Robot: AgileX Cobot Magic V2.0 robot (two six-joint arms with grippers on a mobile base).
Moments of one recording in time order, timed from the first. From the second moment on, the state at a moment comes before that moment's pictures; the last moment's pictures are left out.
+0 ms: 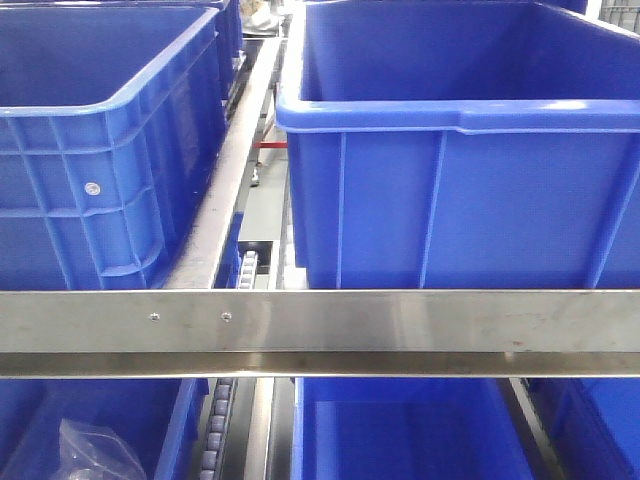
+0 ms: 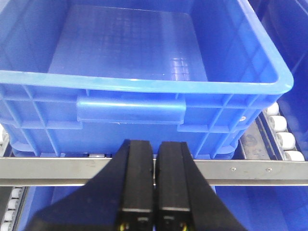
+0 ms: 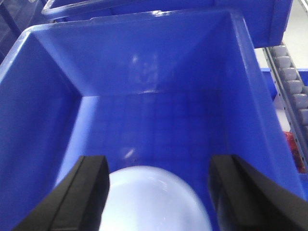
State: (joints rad) left arm -0.16 0.45 -0.35 0.10 0.32 -0.20; right arm 0.06 1.48 -1.23 0.00 0.14 0.18
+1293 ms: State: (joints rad) left arm -0.16 0.45 -0.35 0.10 0.32 -0.20; right arm 0.06 0.46 -0.35 0.00 0.15 0.18
